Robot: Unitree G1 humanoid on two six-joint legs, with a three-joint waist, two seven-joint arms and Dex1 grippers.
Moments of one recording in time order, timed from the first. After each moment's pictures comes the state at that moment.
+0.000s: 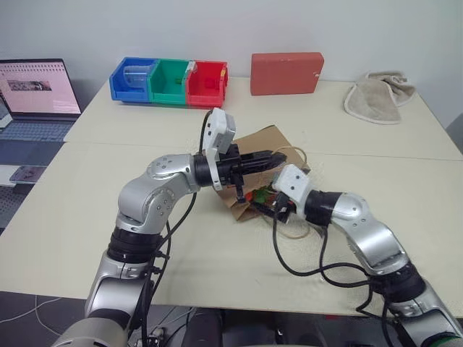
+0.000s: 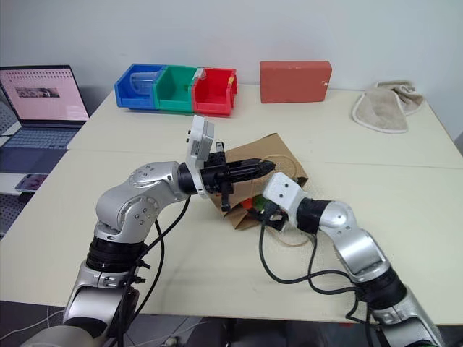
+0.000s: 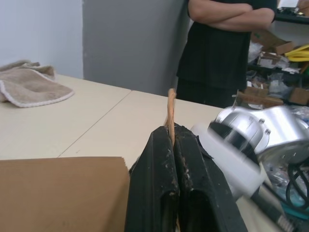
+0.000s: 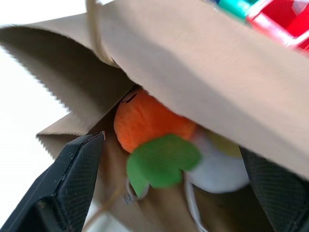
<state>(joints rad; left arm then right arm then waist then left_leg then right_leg) -0.68 0.39 -0.09 -0.15 -0.64 0.64 -0.93 -0.43 -0.55 0.26 -0.39 0.10 0.51 0.69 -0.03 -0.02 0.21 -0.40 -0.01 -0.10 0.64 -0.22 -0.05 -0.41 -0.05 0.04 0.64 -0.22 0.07</state>
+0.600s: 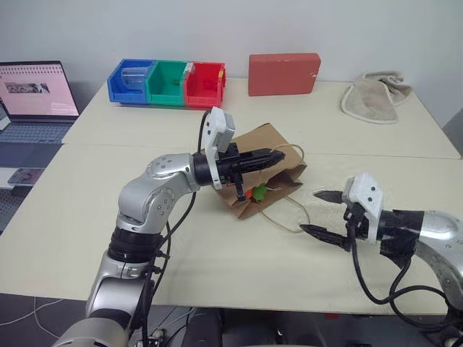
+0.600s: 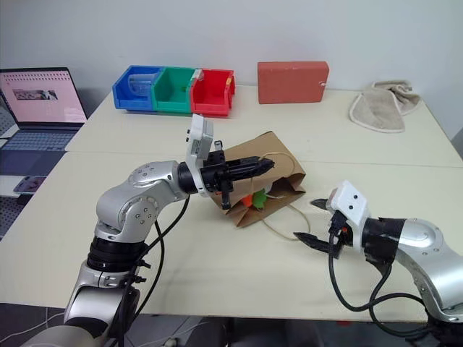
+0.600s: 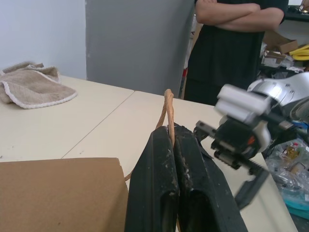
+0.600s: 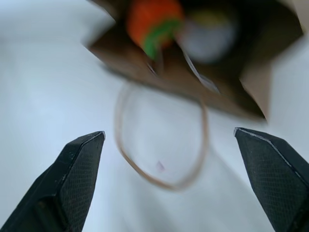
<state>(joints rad) -0.68 0.39 -0.08 -0.15 -0.63 0.64 -0.93 -0.09 -0.76 -0.05 -0.52 0.37 0.72 0.77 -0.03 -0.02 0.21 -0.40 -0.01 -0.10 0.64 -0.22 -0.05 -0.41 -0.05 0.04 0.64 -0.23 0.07</state>
